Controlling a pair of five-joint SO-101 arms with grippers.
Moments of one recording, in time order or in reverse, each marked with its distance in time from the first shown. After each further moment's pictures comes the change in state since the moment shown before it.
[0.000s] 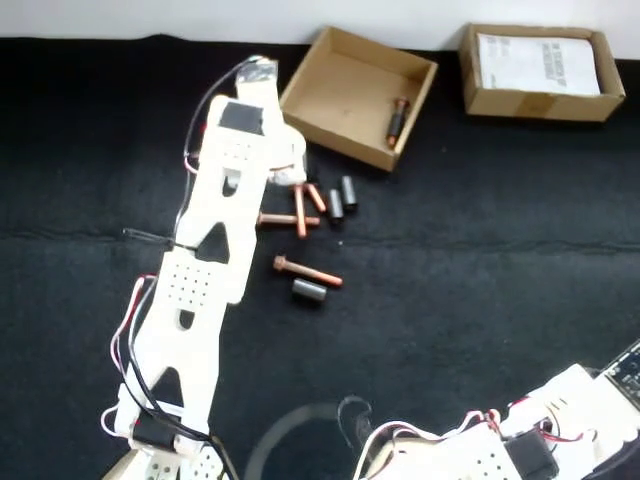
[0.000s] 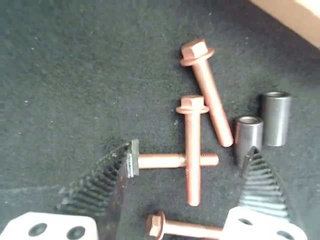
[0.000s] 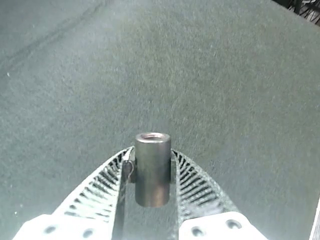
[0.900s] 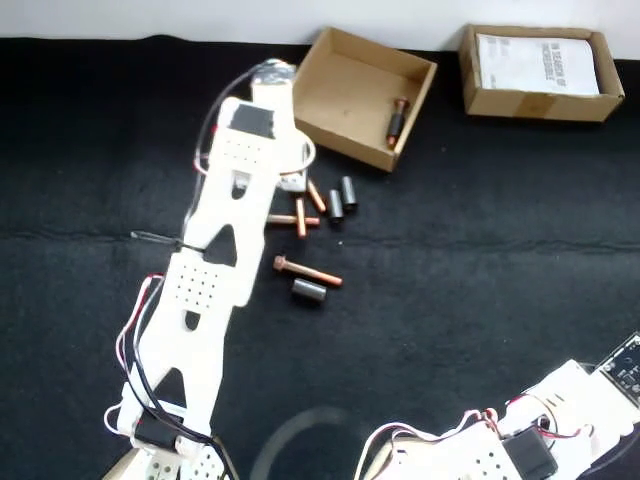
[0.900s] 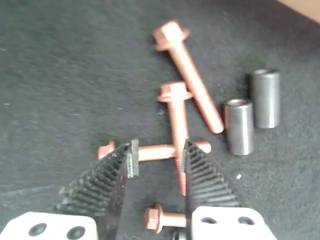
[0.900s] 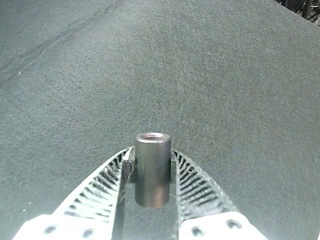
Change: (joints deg) left arm 2.9 0.0 0.9 0.7 -3.7; right arm -1.8 0.0 0.0 0.0 0.0
